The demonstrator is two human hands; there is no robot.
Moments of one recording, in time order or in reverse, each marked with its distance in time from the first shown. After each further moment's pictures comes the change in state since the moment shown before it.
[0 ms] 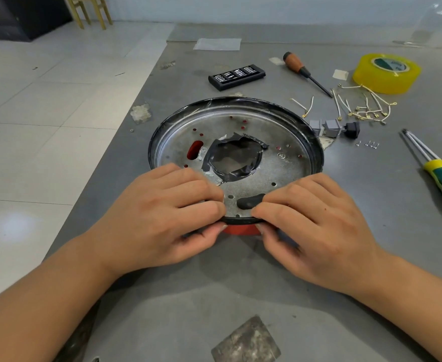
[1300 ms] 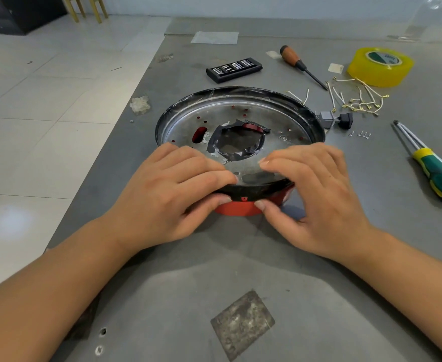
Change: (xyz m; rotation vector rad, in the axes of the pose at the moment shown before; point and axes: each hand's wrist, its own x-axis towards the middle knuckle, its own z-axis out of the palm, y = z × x) left_hand -0.001 0.003 0.011 0.007 0.100 -0.089; right_hand -0.007 0.008 -0.001 0.041 0.017 0.144
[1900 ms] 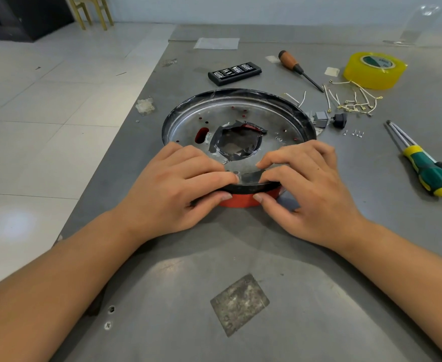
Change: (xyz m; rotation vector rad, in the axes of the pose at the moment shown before) left_hand -0.004 0.003 0.004 0.010 -0.010 0.002; right_hand -0.003 0.002 -0.001 -0.021 -0.014 -0.024
